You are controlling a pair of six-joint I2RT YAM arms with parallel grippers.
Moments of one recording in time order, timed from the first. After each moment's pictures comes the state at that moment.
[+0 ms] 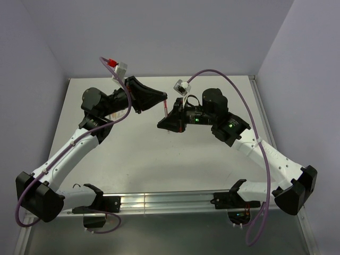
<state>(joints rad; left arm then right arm) -0.52 1.22 1.10 0.57 0.80 -0.72 0.70 1.18 1.18 -0.18 -0.65 0.35</state>
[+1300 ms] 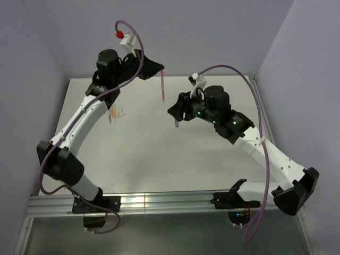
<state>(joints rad) -0.42 1.57 1.59 0.05 0.55 -0.55 0.67 1.20 1.24 -0.34 -0.18 0.36</state>
